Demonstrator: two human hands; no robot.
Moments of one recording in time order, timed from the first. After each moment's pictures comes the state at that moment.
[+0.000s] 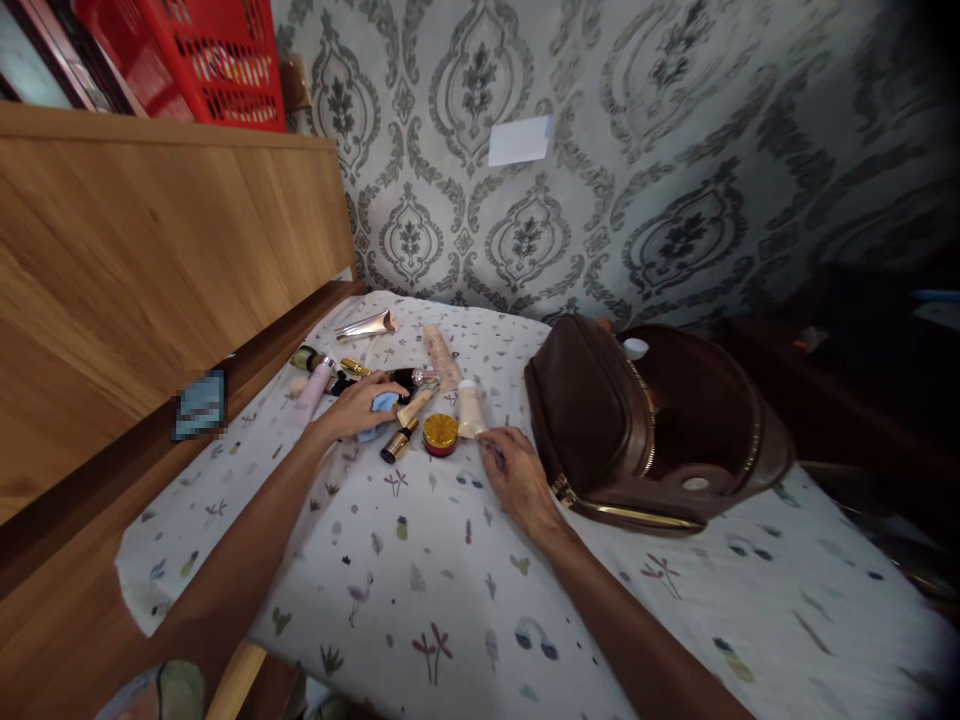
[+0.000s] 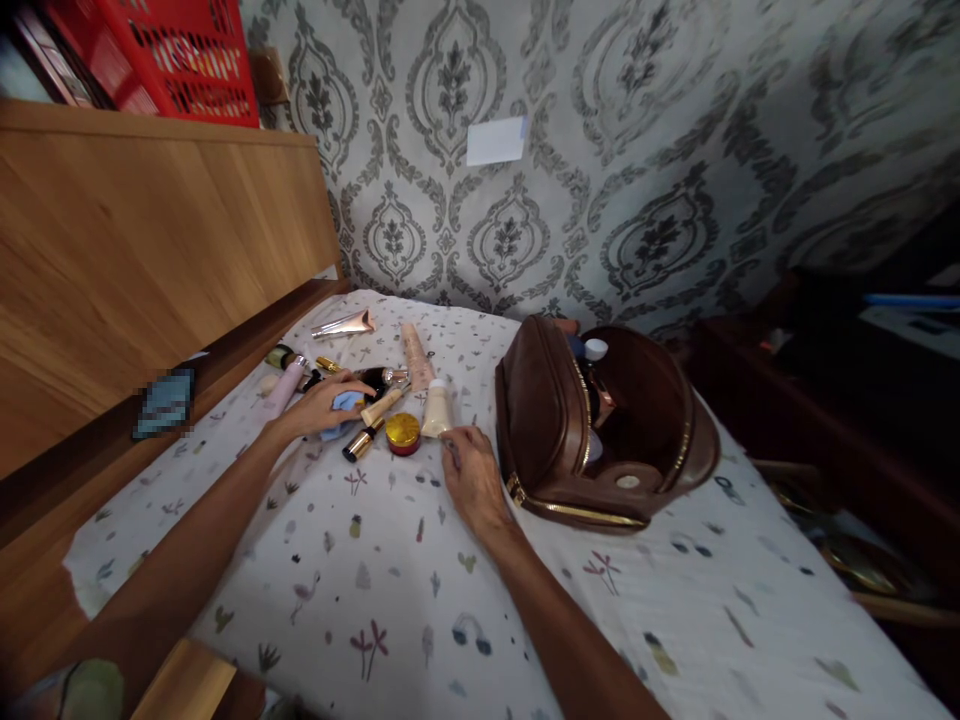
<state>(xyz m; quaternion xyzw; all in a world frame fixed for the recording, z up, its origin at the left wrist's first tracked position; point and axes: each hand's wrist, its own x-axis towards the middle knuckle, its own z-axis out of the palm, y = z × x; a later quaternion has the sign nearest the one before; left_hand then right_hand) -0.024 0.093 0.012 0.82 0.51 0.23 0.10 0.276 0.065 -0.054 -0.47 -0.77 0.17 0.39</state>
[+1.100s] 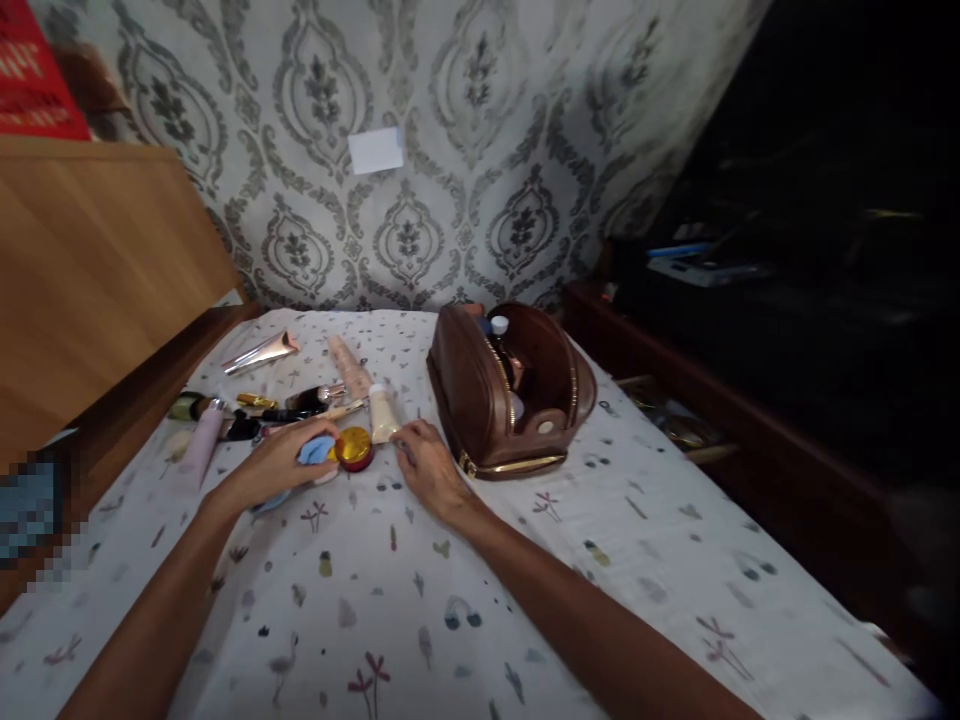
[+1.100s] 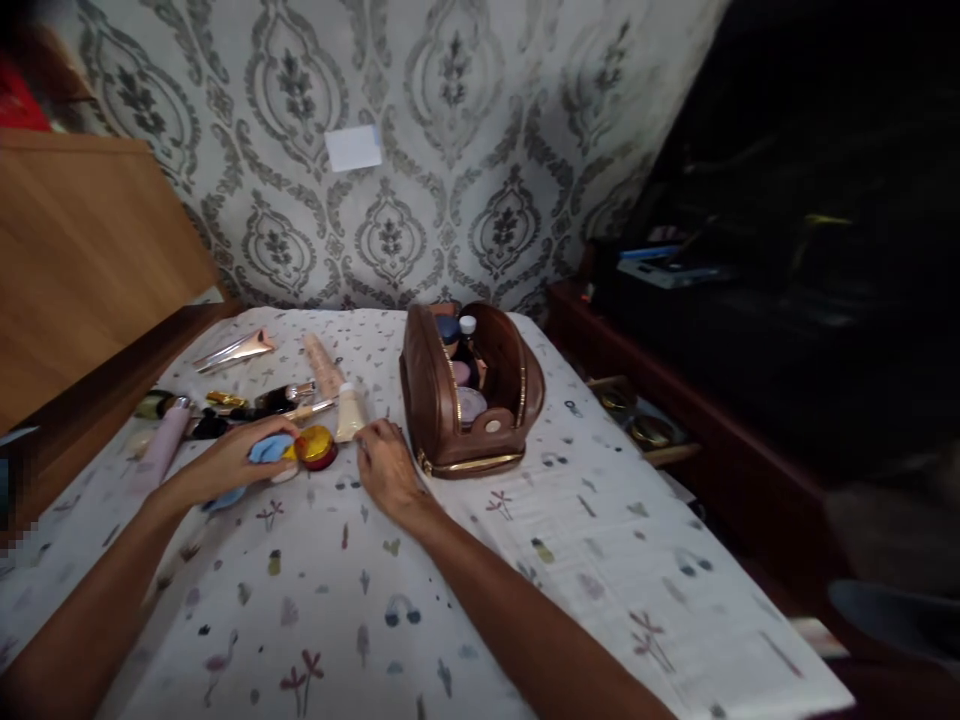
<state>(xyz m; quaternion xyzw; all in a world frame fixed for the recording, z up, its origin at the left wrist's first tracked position) 0.026 0.066 0.042 0.85 0.49 0.12 0.18 0.269 0.058 -0.048 -0.51 -0.76 0.15 0.38</state>
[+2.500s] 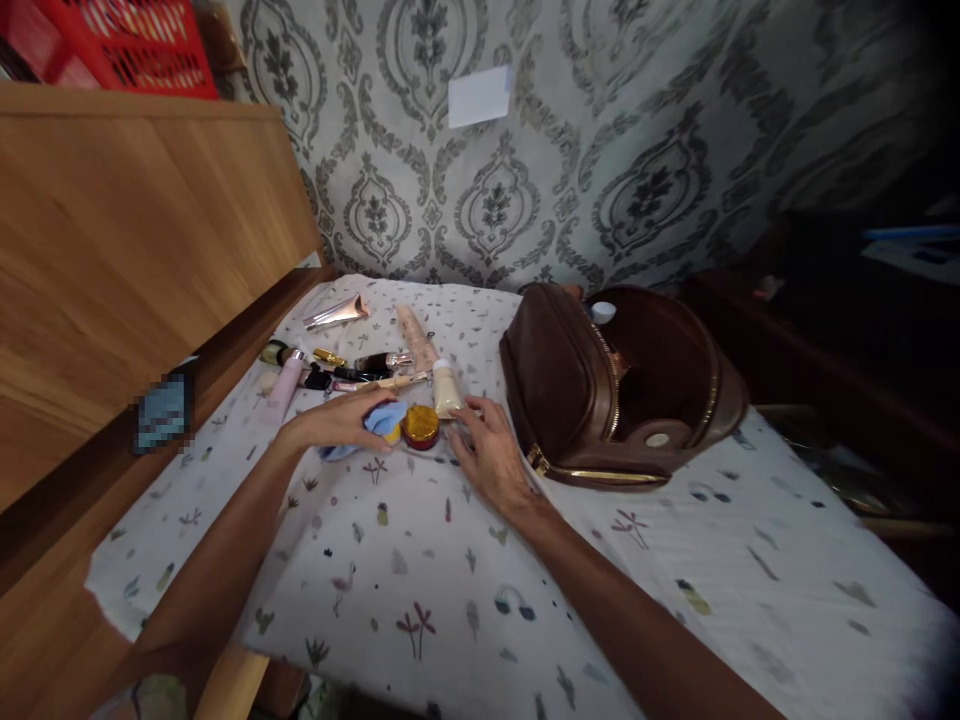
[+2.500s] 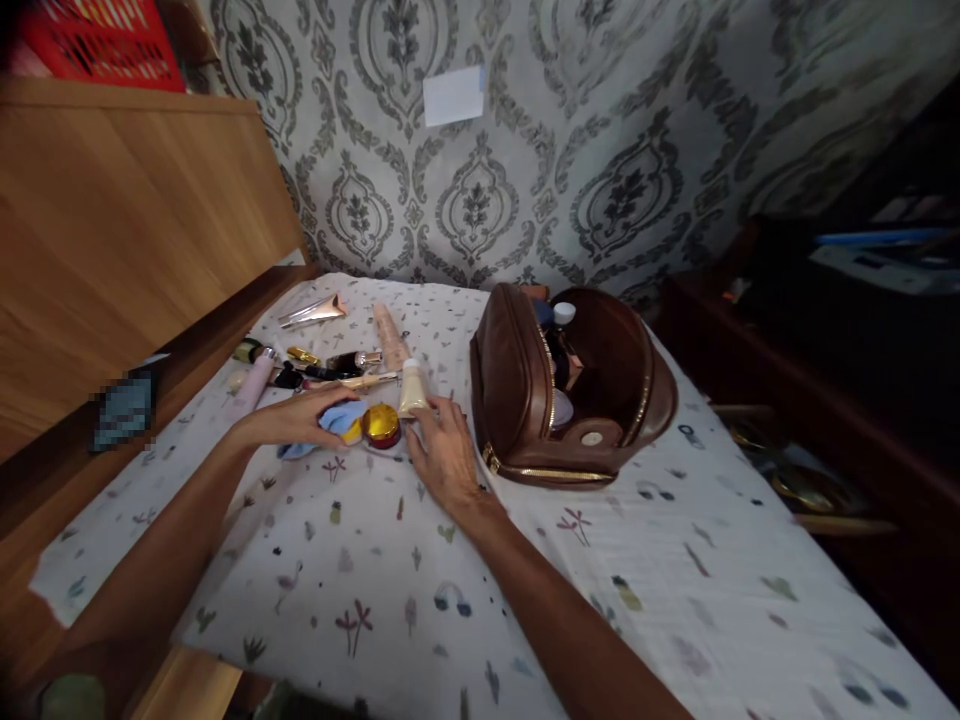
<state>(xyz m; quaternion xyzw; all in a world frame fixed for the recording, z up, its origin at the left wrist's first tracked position) 0.010 0.070 0.045 0.84 0.48 0.06 0.27 0.266 0.053 -0.044 -0.46 -0.78 0.09 0.42</state>
